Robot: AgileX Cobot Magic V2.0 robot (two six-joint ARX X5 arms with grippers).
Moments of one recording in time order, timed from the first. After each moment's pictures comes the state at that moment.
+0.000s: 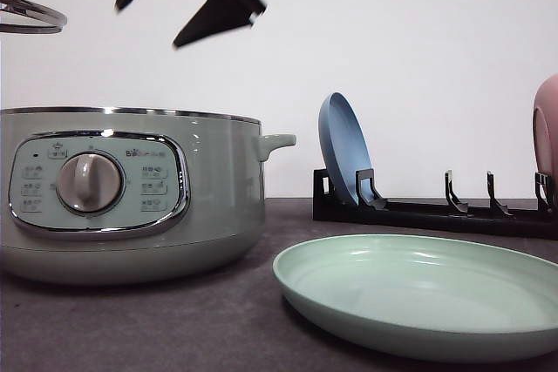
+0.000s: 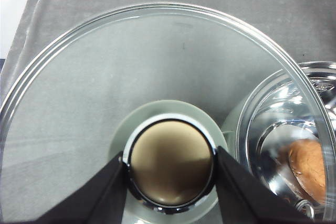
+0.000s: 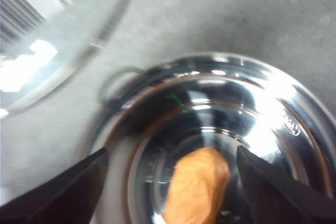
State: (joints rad) left_arx 0.06 1.20 1.52 -1.07 -0.03 0.01; right_arx 0.78 2.02 1.99 -0.69 -0.32 0.09
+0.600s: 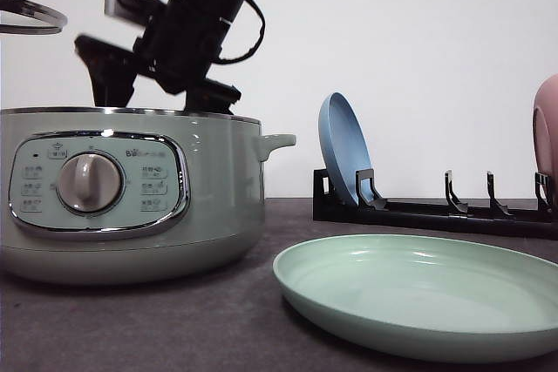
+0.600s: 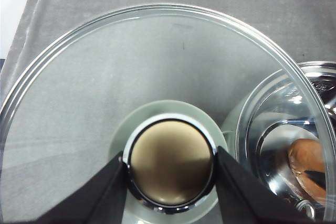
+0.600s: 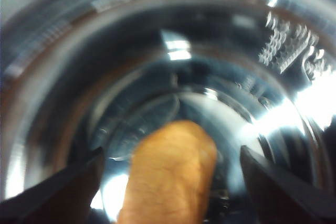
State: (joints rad) left_arx 0.06 1.20 1.52 -1.07 -0.03 0.01; right_arx 0.84 2.19 1.99 -0.69 -0.13 0.08
